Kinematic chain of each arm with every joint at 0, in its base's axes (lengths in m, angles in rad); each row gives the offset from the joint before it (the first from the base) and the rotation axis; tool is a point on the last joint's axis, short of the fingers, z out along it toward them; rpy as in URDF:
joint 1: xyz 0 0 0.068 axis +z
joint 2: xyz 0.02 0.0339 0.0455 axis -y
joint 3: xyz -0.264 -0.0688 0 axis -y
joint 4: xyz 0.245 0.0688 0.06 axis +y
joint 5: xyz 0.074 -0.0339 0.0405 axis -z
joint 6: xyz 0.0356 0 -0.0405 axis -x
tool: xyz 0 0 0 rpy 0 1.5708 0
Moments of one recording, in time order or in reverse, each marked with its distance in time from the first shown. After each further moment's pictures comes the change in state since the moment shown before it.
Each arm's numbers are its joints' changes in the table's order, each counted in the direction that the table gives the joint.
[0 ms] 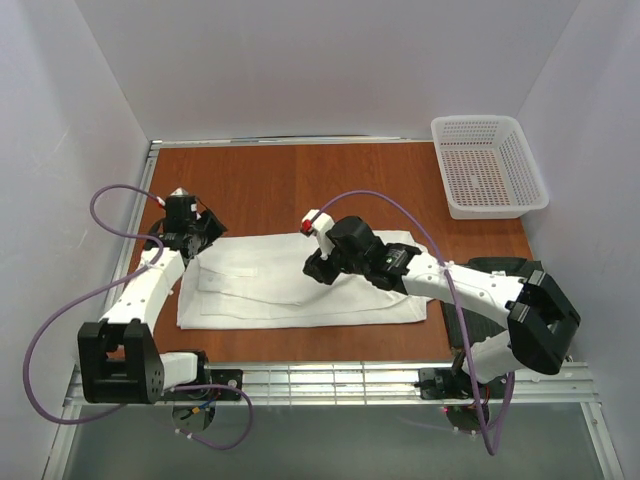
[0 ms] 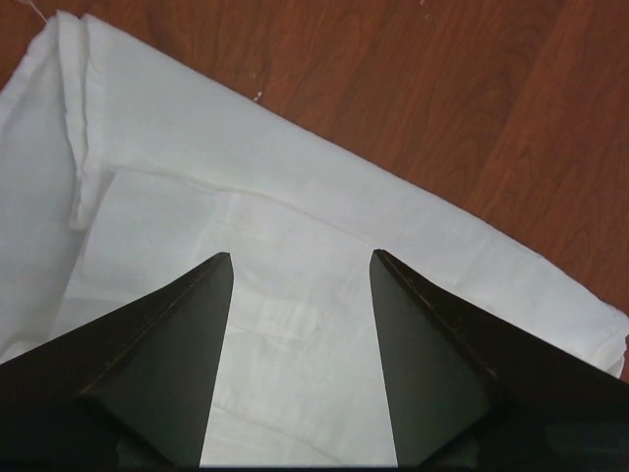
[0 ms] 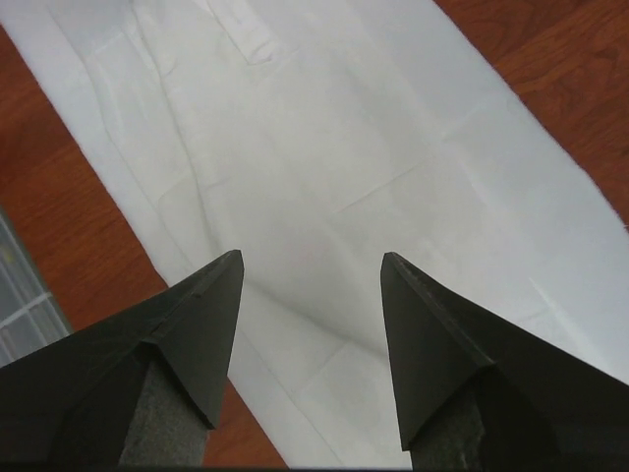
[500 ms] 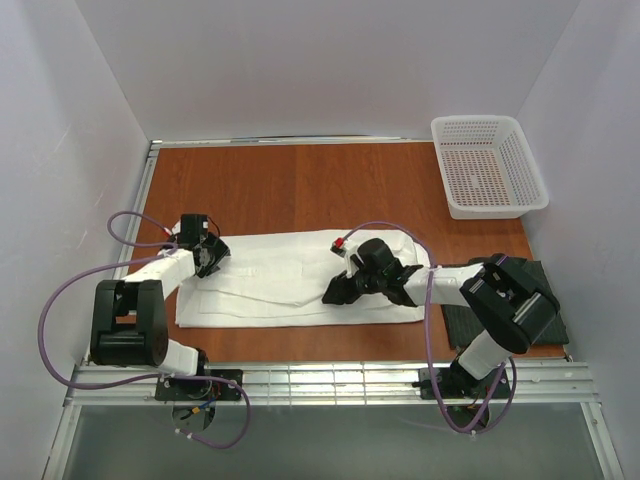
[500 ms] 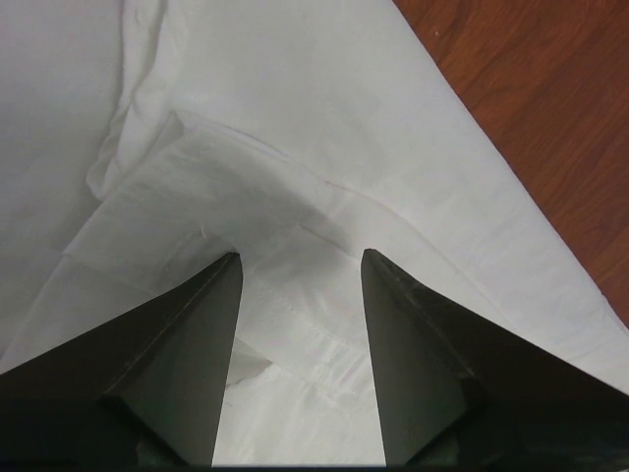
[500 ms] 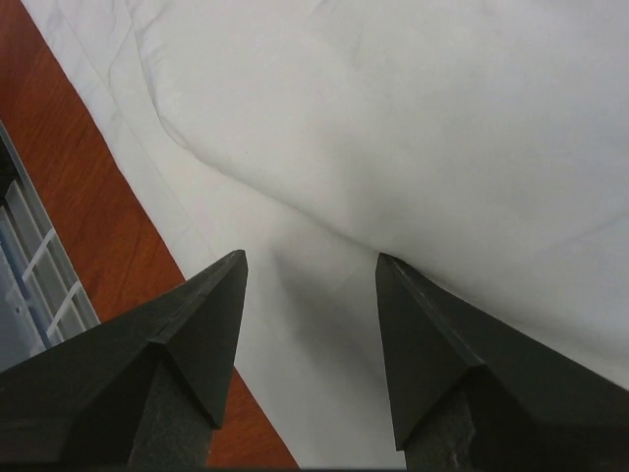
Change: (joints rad) left arm 0.005 -0.223 -0.175 -0.177 -0.037 0.199; right arm -0.201 -0.150 -0.396 -0.421 -0.405 -0.262
